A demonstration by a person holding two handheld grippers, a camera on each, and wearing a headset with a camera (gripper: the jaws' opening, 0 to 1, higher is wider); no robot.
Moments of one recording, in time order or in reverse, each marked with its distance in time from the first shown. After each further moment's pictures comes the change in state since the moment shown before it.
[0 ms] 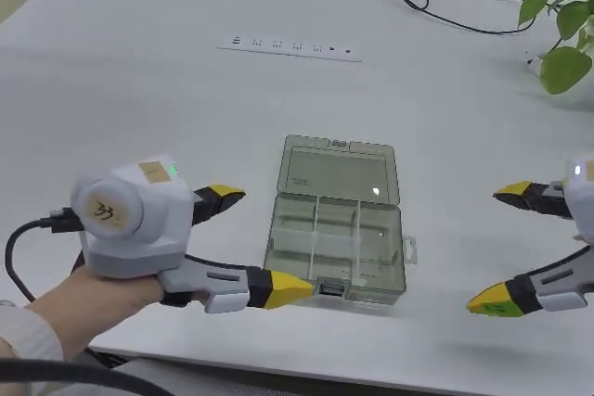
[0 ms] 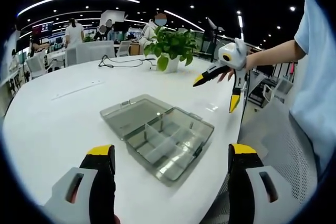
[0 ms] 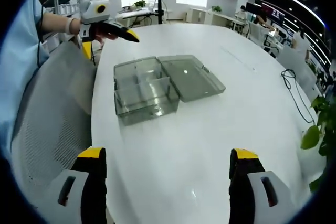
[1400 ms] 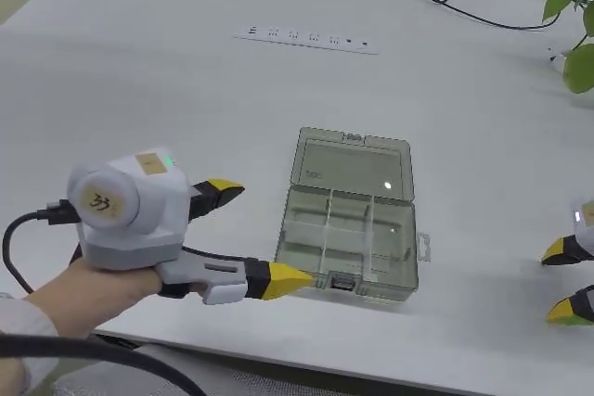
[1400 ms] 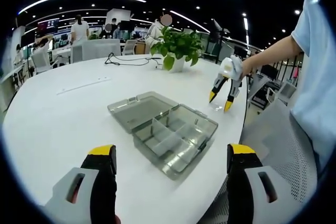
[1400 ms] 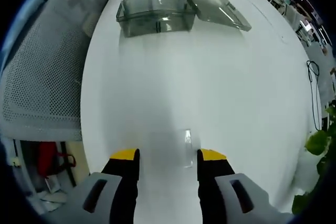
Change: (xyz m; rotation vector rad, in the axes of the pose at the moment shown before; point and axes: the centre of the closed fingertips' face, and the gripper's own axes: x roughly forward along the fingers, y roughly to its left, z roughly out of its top) left arm -0.012 0.012 -0.007 -0.032 -0.004 0.036; right arm -0.001 -0.014 -0.095 -0.203 0.427 0.117
